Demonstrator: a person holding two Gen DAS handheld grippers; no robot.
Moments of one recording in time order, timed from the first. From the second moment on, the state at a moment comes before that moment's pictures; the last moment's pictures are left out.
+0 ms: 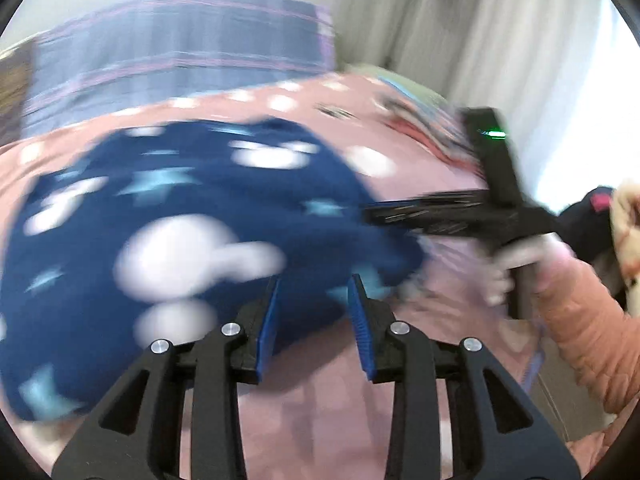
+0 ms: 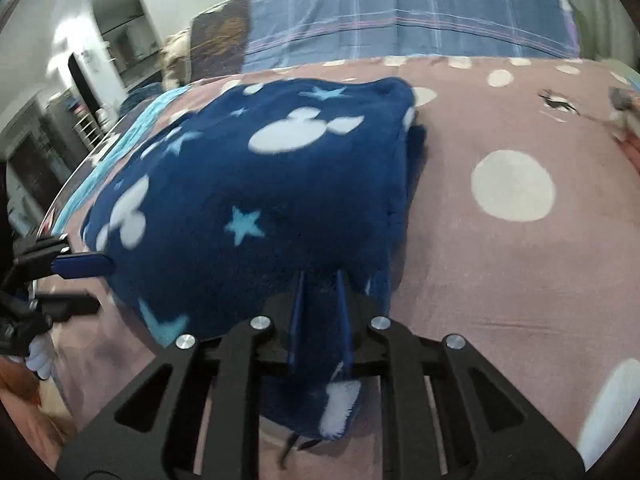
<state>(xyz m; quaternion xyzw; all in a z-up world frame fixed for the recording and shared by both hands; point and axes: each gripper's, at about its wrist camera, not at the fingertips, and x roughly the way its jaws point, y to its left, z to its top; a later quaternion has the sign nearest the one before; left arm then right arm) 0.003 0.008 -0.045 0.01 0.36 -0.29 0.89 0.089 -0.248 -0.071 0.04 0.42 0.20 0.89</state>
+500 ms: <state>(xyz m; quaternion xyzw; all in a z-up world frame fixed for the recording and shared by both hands) 0.002 0.241 -0.068 -0.19 0.34 -0.14 0.91 0.113 -0.047 -0.003 -0.09 0.36 0.21 0.90</state>
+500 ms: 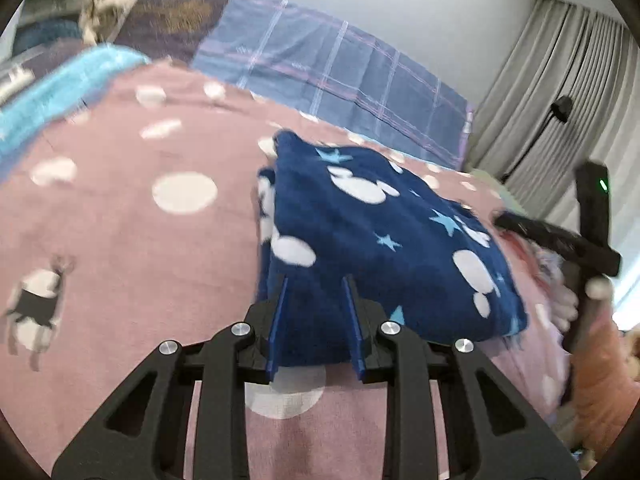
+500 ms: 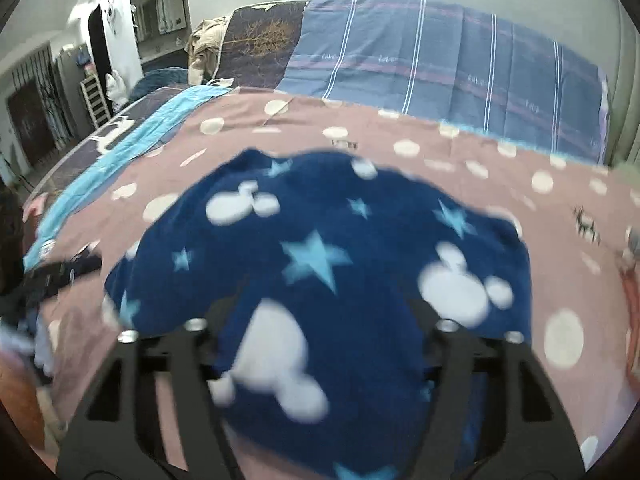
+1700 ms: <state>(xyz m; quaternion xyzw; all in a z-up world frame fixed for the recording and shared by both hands) 0.000 0.256 -0.100 -0.22 0.34 -0.26 0.88 0.247 0.209 -0.076 -0.22 0.46 0.22 0.83</state>
